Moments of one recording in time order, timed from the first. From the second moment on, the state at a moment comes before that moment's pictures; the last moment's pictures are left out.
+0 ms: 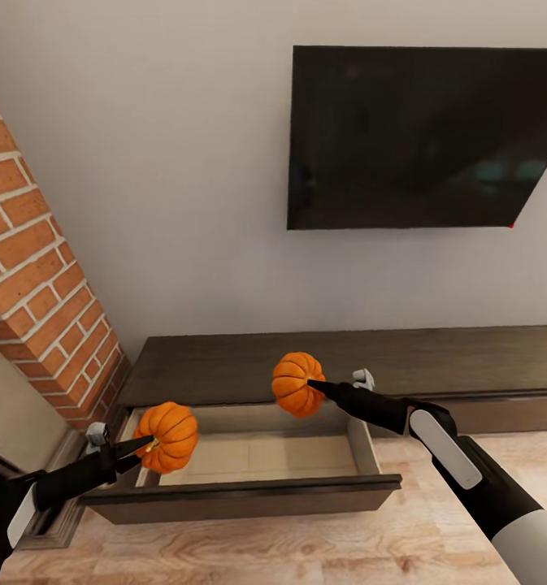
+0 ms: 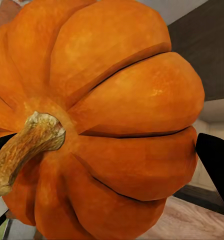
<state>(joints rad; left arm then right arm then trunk) -0.52 0.34 0.34 -0.63 0.18 0.75 -1.42 -0.60 -0.32 0.40 -1.19 -1.17 0.65 0.36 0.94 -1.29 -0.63</state>
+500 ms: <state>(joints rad) -0.52 0.34 0.34 -0.63 0.18 0.75 -1.43 -0.60 -0.32 0.40 -1.19 -1.17 0.65 0.36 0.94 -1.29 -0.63</state>
